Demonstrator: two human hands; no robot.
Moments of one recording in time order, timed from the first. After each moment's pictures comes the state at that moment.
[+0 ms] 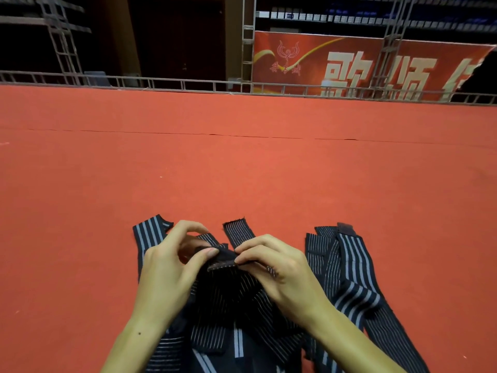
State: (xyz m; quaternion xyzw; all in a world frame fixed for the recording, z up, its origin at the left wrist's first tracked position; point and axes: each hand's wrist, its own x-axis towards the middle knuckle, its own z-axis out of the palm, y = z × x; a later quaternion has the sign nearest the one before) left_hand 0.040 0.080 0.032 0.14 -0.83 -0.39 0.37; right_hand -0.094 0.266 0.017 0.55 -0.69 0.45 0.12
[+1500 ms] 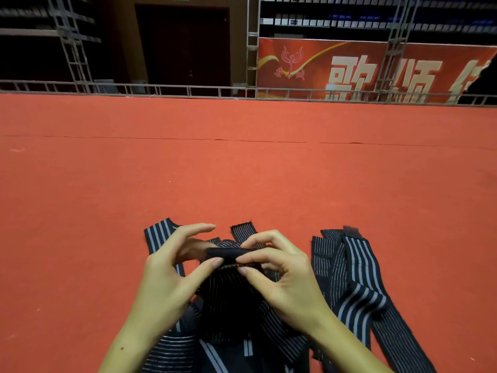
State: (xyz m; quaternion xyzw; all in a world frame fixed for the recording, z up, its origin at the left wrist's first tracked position) left_hand 0.073 0.086 0.056 0.08 -0.79 -0.49 0.36; right_hand -0.062 0.259 0.032 0.47 -0.65 0.59 0.03
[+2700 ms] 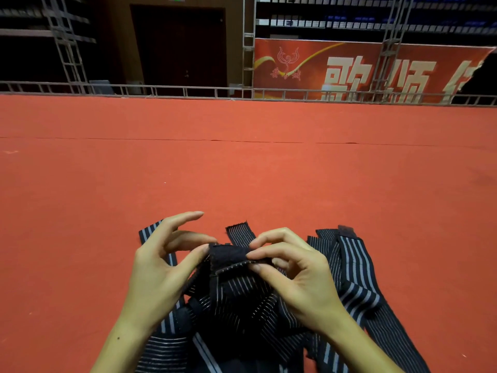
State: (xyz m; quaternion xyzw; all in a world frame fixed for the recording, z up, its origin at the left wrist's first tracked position) left_hand 0.066 0.090 0.067 0.08 -0.78 -0.47 0.41; right_hand -0.064 0.286 0.048 0.46 -0.61 0.64 0.00
